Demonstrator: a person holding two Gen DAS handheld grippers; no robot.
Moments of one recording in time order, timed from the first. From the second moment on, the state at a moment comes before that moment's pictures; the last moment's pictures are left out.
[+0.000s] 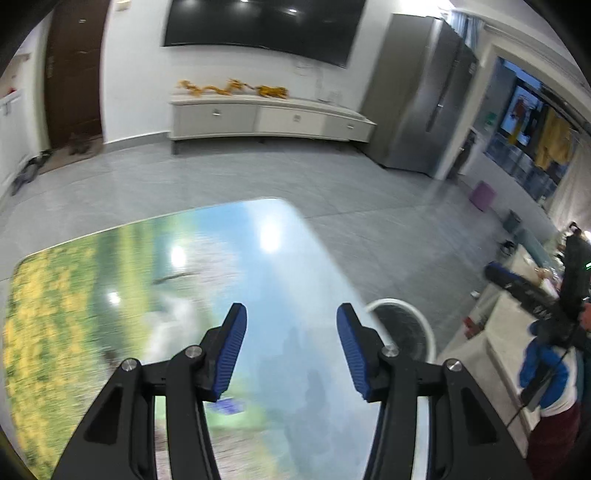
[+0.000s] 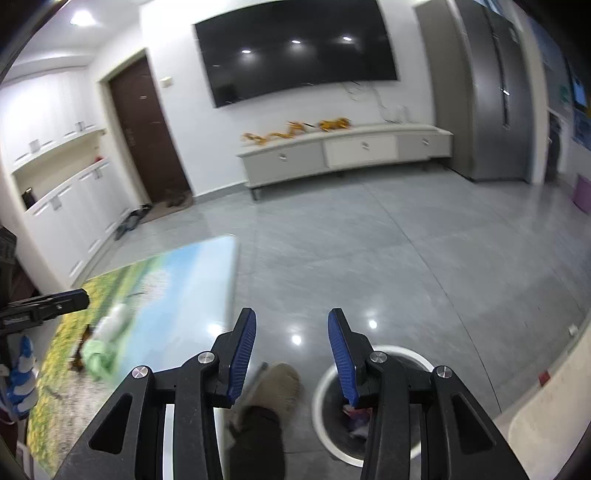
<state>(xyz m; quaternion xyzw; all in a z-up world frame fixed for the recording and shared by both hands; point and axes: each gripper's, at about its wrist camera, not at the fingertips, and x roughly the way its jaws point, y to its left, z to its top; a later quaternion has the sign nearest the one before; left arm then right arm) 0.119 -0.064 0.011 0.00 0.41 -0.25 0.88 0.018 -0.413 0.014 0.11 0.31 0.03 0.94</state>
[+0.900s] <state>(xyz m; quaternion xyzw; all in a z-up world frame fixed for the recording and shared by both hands) 0.192 0.010 -0.091 0.07 0.52 -0.23 0.82 0.163 -0.195 -0.060 0.07 0.42 0.25 0.87</state>
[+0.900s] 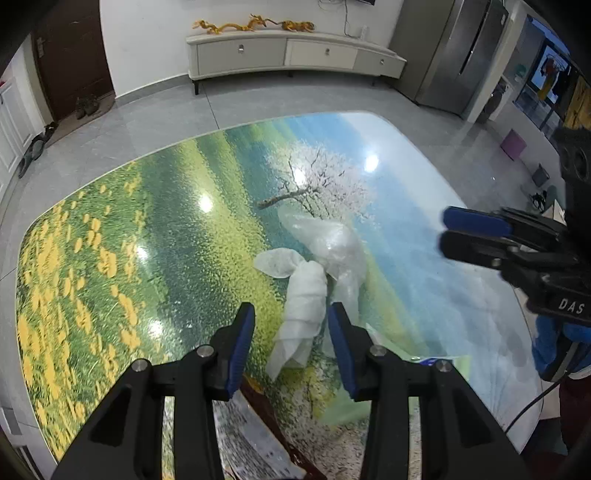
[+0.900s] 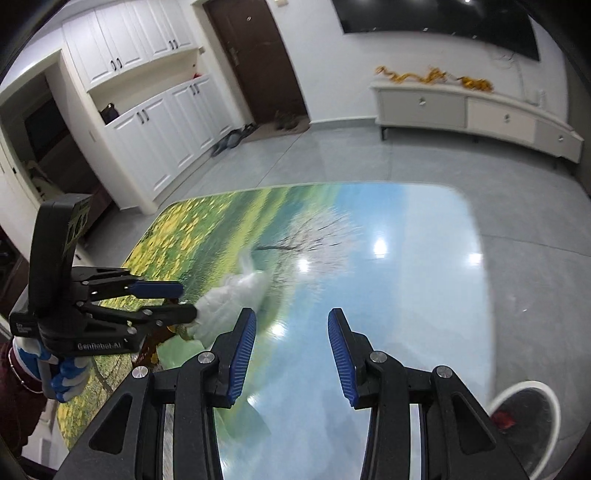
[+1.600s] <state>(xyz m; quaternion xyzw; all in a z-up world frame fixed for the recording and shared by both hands) 0.214 0.021 -0.112 0.04 0.52 -0.24 0.82 0.215 -0.147 -0.095 0.09 0.46 0.30 0.83</state>
